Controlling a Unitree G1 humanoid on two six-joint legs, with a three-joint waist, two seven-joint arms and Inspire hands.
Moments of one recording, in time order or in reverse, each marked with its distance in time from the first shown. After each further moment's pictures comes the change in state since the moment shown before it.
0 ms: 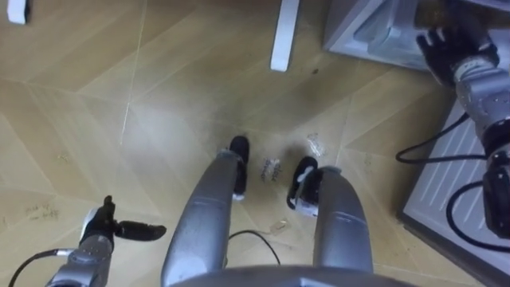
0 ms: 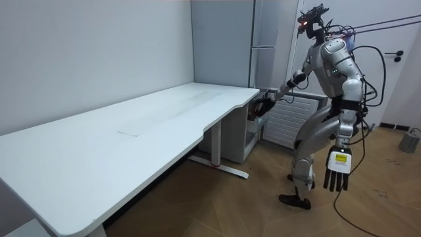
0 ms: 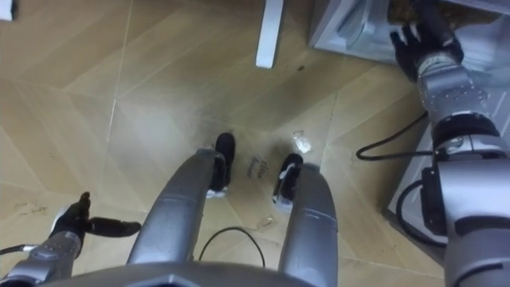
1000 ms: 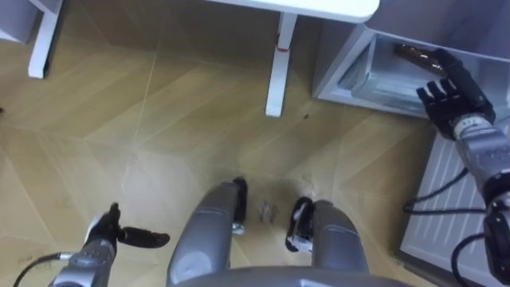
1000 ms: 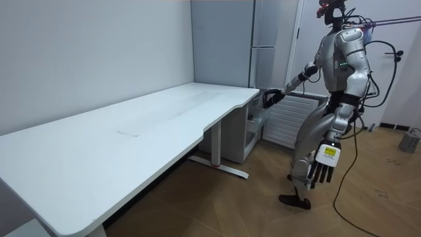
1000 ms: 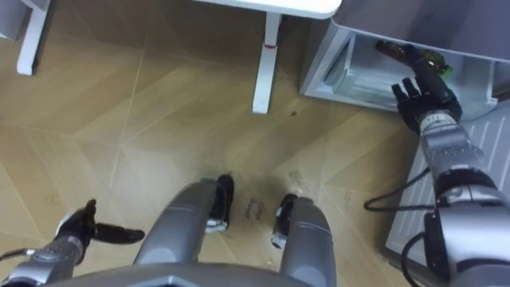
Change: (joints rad) left arm 0.004 -0.015 0.017 0.006 0.016 0.045 -0.029; right arm 0.208 0.003 -0.045 0.032 0.005 -0.015 0.147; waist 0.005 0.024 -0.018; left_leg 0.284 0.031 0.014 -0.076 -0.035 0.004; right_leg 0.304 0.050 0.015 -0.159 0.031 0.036
